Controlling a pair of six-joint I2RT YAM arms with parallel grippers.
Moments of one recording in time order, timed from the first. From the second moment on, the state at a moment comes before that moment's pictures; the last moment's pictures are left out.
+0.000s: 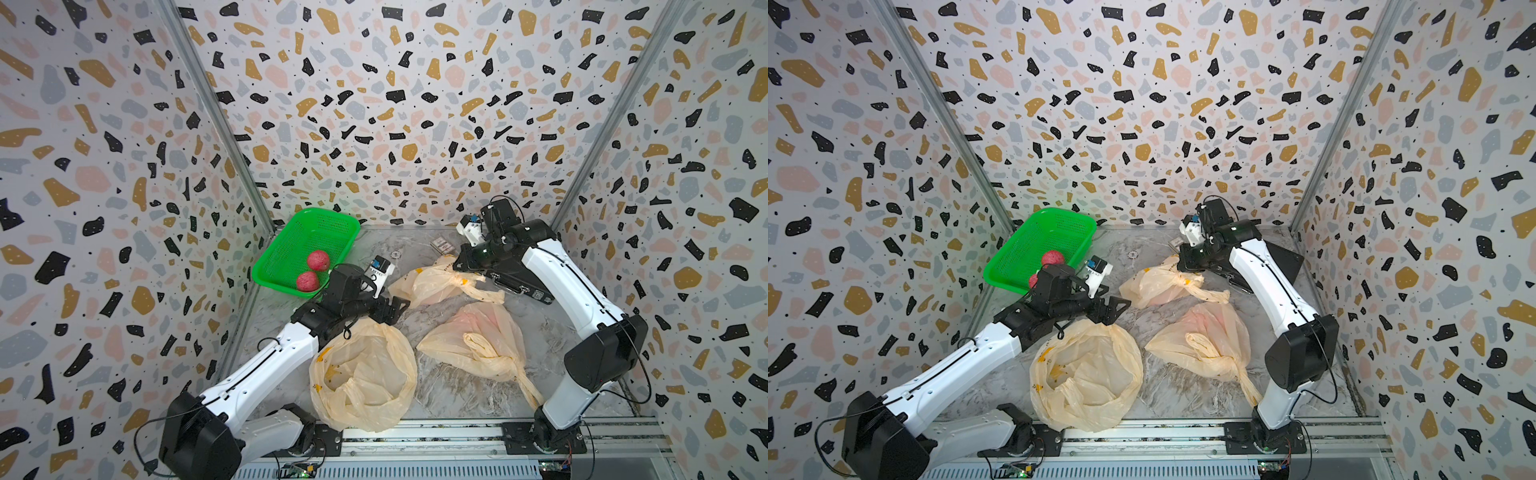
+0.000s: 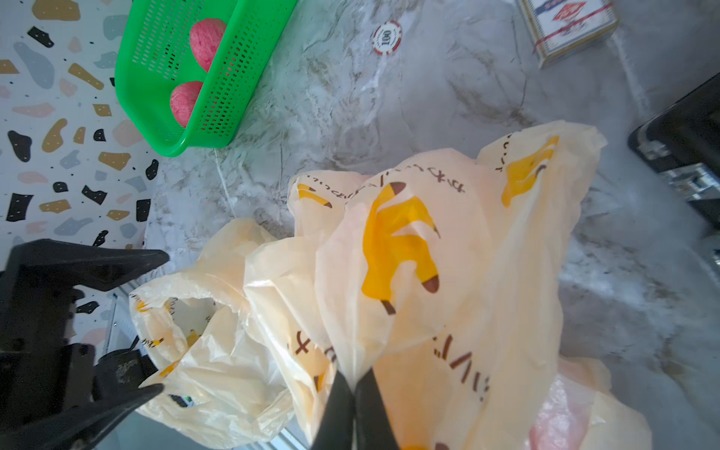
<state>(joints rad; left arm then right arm) -0.57 1.16 0.90 -0.30 0.33 -0.06 0.42 1.72 1.80 -1.12 -0.44 0.22</state>
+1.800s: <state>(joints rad) -0.73 1.37 0.91 -0.02 0.16 0.23 0.48 1.78 1.85 -1.15 -0.51 0.26</state>
